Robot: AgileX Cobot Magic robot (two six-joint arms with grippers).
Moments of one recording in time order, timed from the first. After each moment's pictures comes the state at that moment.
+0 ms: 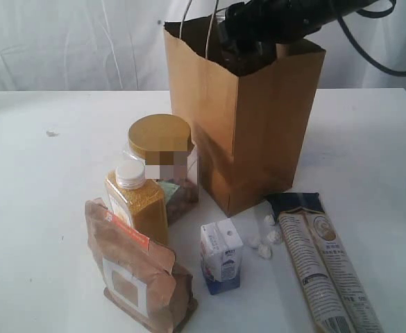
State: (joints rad) left arm -0.03 0.00 0.02 0.16 0.43 -0.09; right arm 0.41 1.65 -1.50 0.18 0.53 -0.26
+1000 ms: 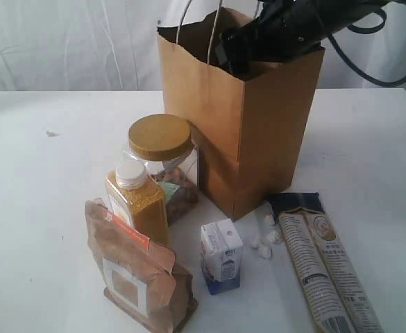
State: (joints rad) left arm -0.03 0.00 0.02 0.16 0.43 -0.09; right arm 0.41 1.69 -1.50 0.18 0.60 -0.26
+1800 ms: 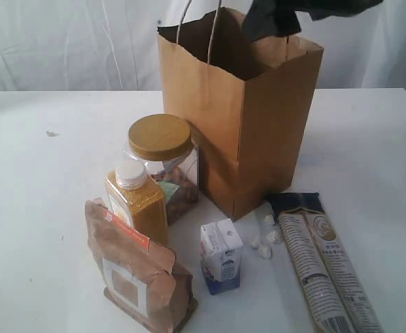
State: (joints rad) left arm -0.03 0.00 0.02 0.16 0.43 -0.09; right arm 0.41 1.42 -1.51 0.18 0.88 -0.26
